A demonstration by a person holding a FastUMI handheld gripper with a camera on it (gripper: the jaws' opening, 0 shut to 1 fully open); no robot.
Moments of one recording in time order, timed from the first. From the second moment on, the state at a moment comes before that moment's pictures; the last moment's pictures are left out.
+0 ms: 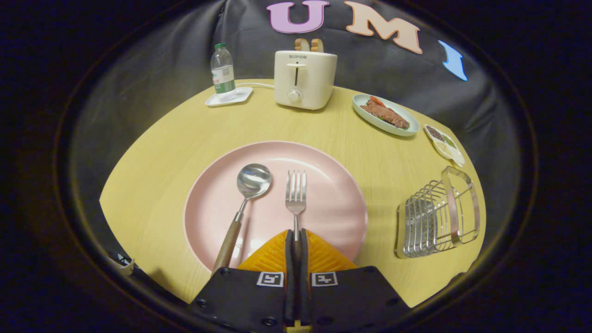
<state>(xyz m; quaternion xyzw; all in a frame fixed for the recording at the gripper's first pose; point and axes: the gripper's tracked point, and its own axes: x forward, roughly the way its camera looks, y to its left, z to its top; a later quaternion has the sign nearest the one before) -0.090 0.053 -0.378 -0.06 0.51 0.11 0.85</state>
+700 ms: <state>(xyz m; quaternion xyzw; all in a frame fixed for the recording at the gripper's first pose) -0.069 0.015 -0.311 -0.04 0.51 0.14 0.85</state>
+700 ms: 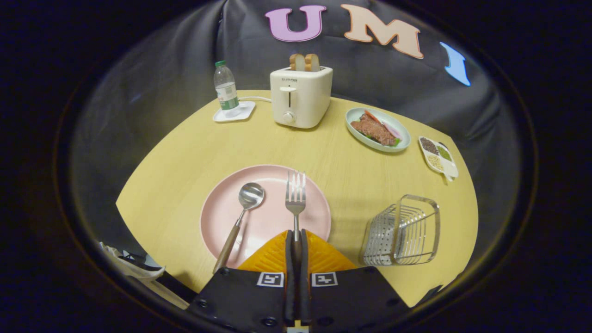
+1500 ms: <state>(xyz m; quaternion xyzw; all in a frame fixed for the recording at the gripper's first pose) -0.069 -0.117 -0.263 -0.10 0.54 0.17 0.82</state>
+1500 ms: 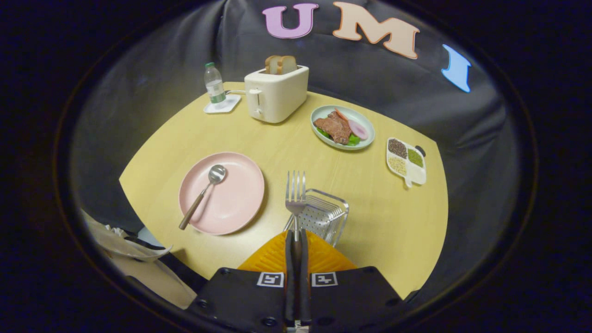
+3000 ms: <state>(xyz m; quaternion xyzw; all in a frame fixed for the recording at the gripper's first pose) -0.069 -0.148 -0.309 -0.14 0.70 0.21 0.67</state>
